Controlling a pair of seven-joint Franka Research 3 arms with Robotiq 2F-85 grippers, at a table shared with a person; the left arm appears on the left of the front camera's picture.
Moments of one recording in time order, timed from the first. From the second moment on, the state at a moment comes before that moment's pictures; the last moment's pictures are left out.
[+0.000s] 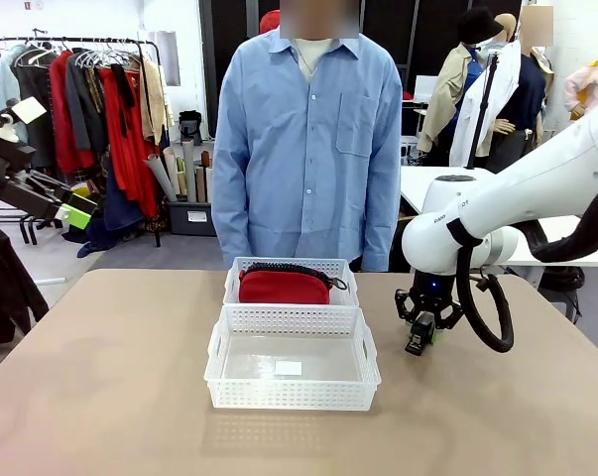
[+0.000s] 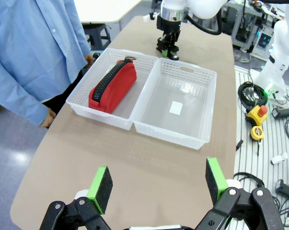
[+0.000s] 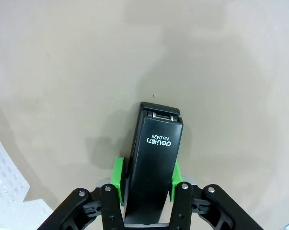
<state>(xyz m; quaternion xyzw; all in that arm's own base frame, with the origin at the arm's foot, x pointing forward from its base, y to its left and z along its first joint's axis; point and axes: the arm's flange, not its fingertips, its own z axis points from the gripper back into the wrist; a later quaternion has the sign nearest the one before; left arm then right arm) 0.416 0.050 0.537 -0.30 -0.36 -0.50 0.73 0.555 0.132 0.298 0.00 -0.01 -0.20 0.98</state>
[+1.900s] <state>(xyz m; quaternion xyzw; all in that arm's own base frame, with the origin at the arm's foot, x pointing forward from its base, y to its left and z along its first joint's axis) 0.416 0.050 0.537 -0.30 -0.36 -0.50 0.73 0.530 0.125 0.382 0.04 0.00 -0.03 1.00</state>
